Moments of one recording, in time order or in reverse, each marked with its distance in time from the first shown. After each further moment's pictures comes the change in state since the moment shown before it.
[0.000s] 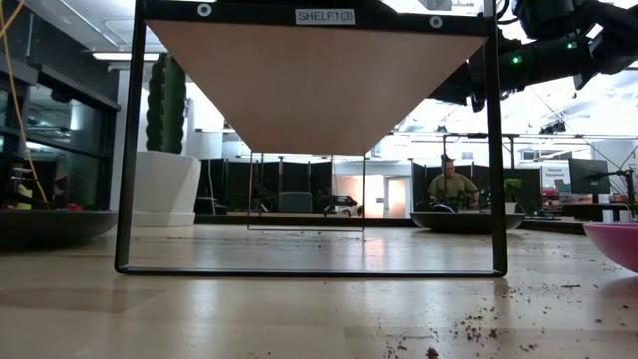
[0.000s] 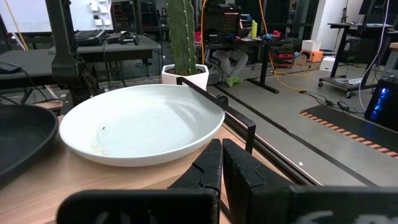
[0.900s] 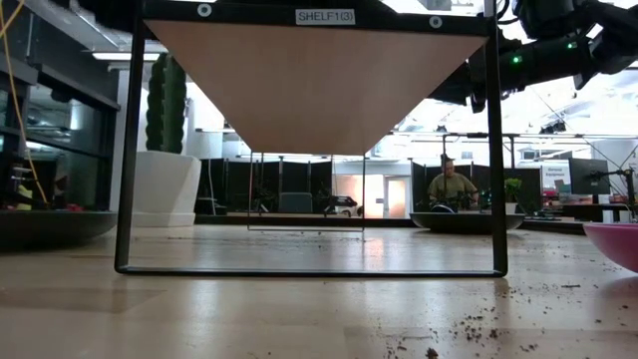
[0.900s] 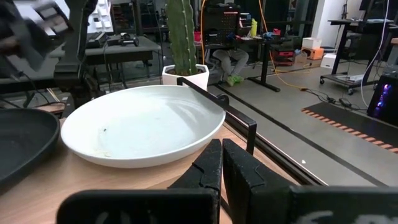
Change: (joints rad) left arm 0.018 -0.518 -0.412 0.069 -0.515 -0.364; right arm 0.000 0.000 0.000 0.000 0.000 0.022
